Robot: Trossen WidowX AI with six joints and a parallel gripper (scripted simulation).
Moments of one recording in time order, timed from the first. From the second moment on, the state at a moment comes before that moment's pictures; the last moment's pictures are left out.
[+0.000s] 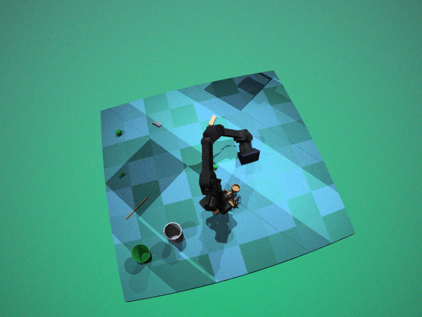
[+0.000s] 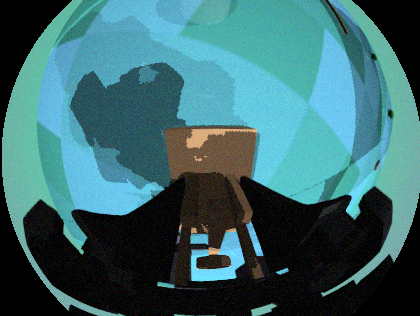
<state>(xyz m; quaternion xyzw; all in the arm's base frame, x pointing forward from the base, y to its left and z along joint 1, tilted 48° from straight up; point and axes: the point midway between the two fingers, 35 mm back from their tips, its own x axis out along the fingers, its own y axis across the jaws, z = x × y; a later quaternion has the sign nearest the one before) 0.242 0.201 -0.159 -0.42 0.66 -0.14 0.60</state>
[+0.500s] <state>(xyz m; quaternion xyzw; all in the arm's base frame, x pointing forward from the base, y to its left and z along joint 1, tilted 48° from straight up) 0.242 0.206 -0.151 -0.42 0.67 -0.14 0.60</state>
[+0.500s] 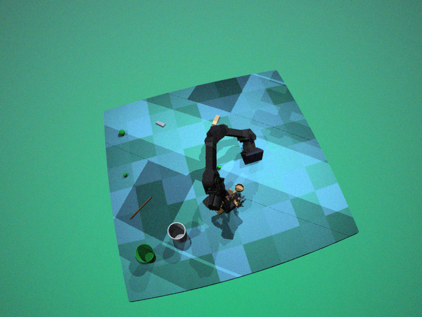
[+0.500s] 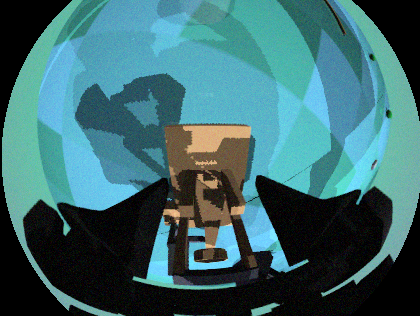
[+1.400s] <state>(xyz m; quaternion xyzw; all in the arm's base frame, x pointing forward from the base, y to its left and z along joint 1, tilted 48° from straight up) 0.237 0.235 -0.126 -0.42 0.66 -0.13 0.60</state>
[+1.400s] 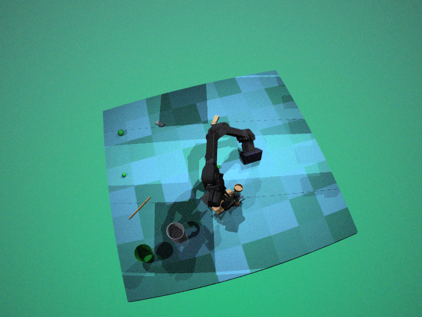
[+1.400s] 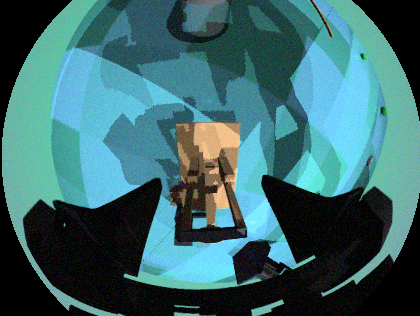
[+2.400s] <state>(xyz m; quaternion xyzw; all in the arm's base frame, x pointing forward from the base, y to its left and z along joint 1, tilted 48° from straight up) 0.241 0.203 -0.158 -0.42 0.66 -0.13 0.61</state>
